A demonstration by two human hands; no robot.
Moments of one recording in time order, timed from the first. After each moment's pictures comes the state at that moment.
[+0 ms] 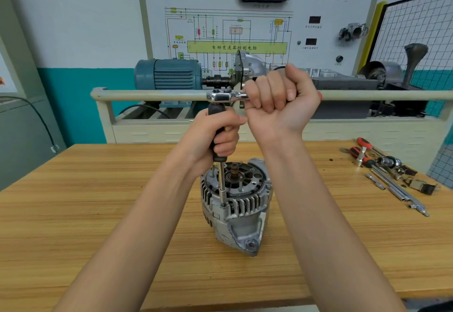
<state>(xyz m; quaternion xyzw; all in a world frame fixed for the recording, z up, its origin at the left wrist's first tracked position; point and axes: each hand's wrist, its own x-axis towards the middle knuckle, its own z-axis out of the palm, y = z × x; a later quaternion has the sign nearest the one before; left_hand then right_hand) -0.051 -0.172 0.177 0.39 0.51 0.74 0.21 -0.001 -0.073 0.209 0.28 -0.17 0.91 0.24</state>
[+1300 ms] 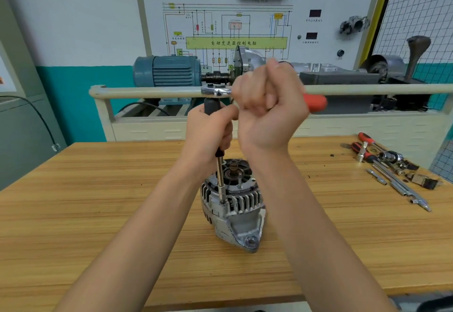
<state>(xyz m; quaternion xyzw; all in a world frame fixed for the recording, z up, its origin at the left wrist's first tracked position) -0.043 -0.158 0.172 0.27 0.56 0.78 0.02 0.003 -0.100 0.201 0.33 -0.34 0.76 0.43</state>
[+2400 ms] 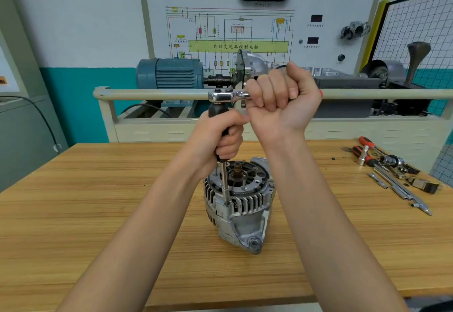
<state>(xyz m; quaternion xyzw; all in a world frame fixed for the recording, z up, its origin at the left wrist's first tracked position) -0.050 -0.173 0.172 0.39 0.52 0.73 0.20 0.000 -0.076 0.209 0.29 -0.17 0.92 0.22</state>
